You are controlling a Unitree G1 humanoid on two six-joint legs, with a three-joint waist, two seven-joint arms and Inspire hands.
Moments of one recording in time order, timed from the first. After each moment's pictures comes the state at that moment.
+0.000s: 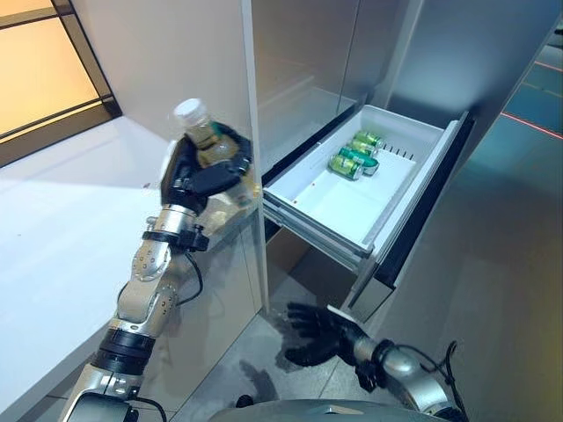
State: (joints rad) left arm -0.20 0.47 -0.18 -0.15 -0.64 -0.23 -0.15; right arm 0.07 -0.35 0.37 0.21 0.21 0.10 0.50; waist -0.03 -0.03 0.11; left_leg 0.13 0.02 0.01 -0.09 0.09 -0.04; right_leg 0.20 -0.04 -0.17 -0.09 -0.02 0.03
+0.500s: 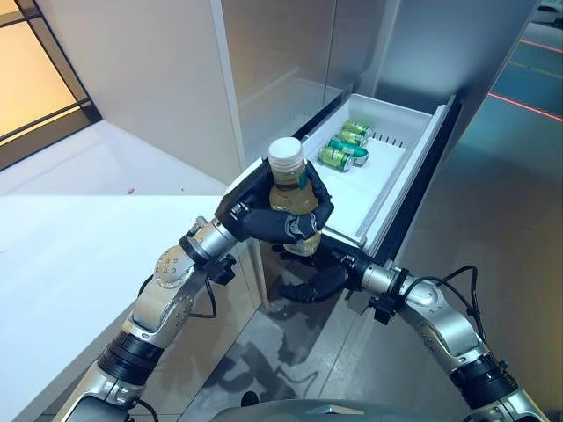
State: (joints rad) left arm -0.20 0.51 -0.32 -0.19 -0.63 -0.19 -0.41; right arm -0.09 -0.50 0.31 -0.09 0.42 0.16 0.58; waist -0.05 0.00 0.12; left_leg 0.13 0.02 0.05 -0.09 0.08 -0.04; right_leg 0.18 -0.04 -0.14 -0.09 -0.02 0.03
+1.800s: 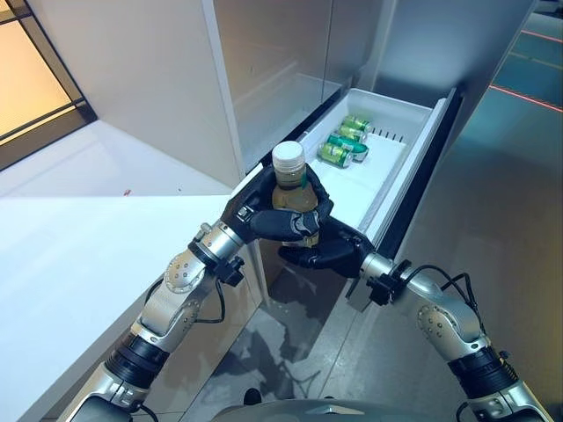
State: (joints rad) left arm -0.19 0.49 -0.36 -0.16 -0.58 -0.24 -0.28; right arm -0.13 -0.48 0.27 -0.11 0.83 0.35 0.34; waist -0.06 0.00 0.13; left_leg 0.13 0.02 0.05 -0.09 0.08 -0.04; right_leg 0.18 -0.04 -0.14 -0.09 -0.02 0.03
